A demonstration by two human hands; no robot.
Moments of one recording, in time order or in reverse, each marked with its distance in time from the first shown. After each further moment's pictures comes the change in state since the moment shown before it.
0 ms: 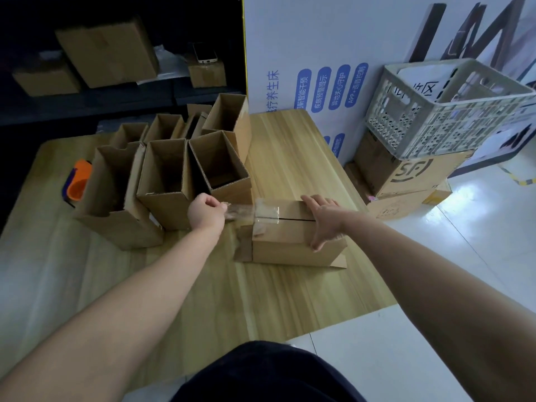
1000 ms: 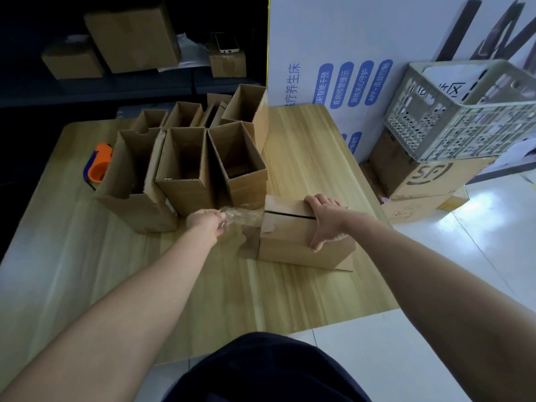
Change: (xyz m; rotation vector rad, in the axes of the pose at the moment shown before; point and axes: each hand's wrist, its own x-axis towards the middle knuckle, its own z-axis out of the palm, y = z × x) left_hand 0.016 -0.037 -0.018 -0.377 0.028 -0.482; right_hand -0.001 -0.037 0.003 -0.042 -0.018 -0.018
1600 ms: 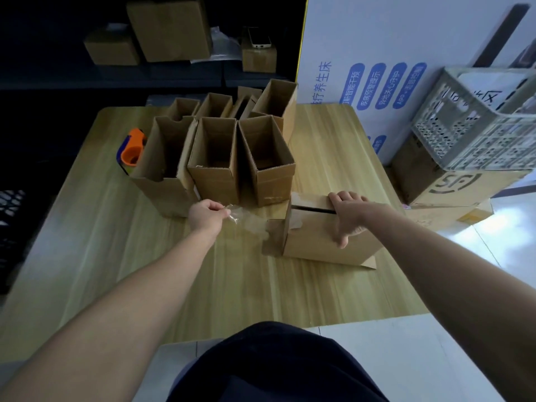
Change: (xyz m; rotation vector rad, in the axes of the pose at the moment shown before) left_hand 0.017 -0.016 -0.057 0.326 0.070 0.378; right_hand -0.002 -0.023 -0.015 -0.237 -0.088 0.102
